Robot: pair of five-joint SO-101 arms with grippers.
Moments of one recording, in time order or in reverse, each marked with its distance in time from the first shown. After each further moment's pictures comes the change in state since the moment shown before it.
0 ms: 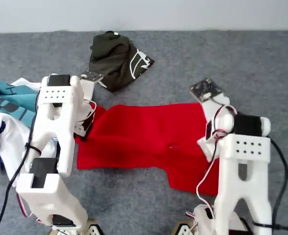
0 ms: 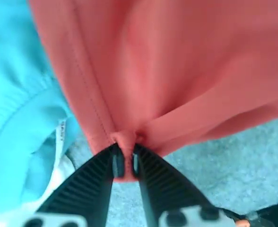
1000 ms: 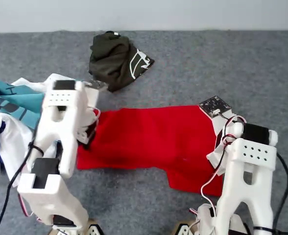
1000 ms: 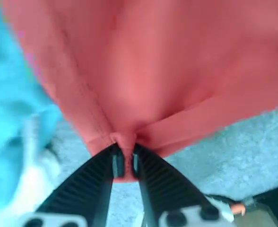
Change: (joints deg) left arm 2.5 -0.1 6.2 0.0 0.0; right arm 9.0 -0.7 10.0 -2.2 8.8
